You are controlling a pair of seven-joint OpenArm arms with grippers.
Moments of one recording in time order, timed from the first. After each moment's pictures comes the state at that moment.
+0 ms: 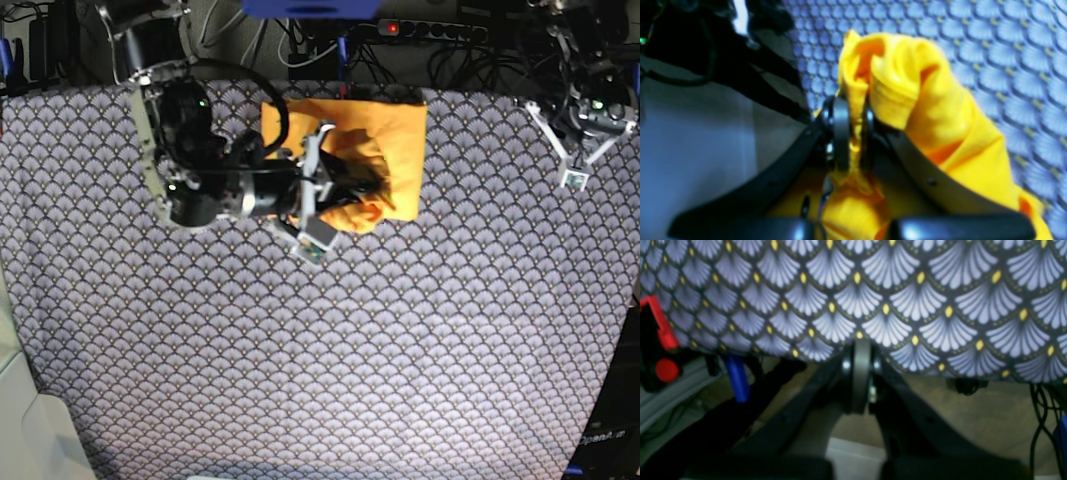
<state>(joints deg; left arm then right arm) 15.0 -10.2 -31.0 103.6 -2.7 -32.1 72.2 3.5 4.1 -17.1 95.2 49.5 39.9 -67.4</state>
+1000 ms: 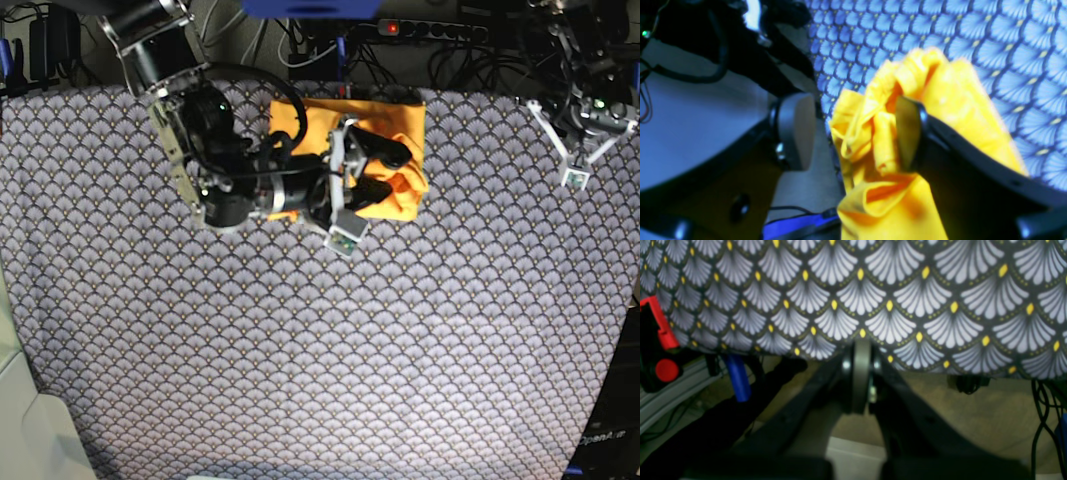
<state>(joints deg) 15.1 -10.1 -31.0 103.5 -2.7 -32.2 72.3 6.2 4.6 -22.7 93.6 49.3 39.9 -64.8</state>
